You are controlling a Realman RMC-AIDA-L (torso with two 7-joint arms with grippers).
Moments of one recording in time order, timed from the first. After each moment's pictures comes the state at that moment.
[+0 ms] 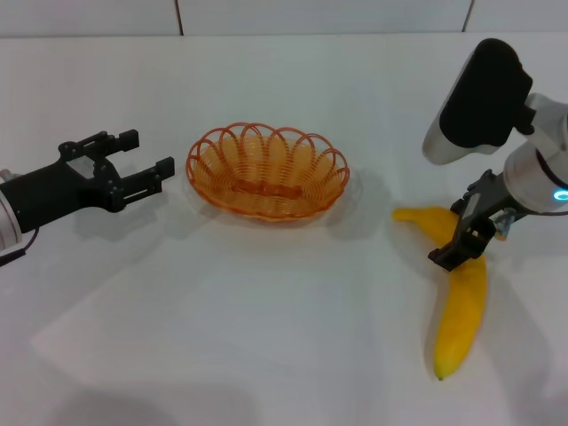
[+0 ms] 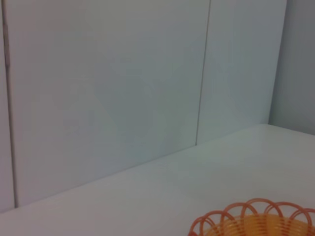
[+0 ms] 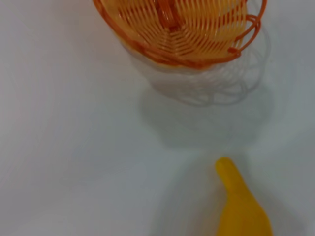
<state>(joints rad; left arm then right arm) -0.56 -2.04 0.39 0.37 2.00 1.33 -1.00 0.52 2.04 -1.60 -1.34 -2.68 -1.43 2.44</state>
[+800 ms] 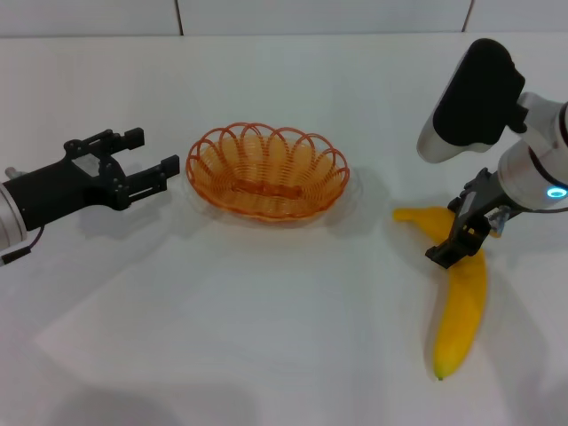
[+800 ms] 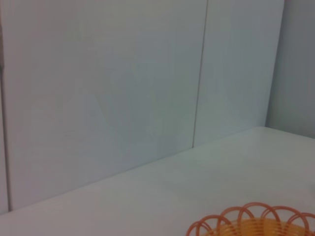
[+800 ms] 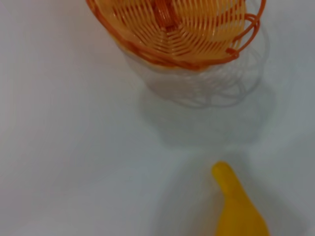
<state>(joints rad) -0.57 -2.04 0.39 0.36 2.00 1.33 -1.00 0.54 2.04 -1.60 -1.29 -2.68 -1.40 2.44</state>
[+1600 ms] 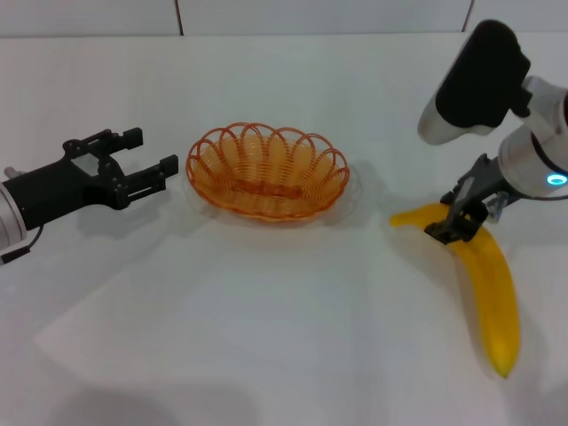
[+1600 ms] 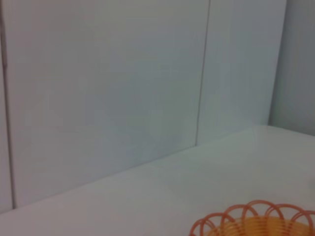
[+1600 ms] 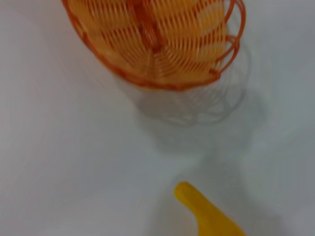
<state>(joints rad) -0.57 -2.04 0.39 0.36 2.00 1.32 -1.00 0.54 2.04 -1.58 -1.33 -2.68 -1.41 2.46</state>
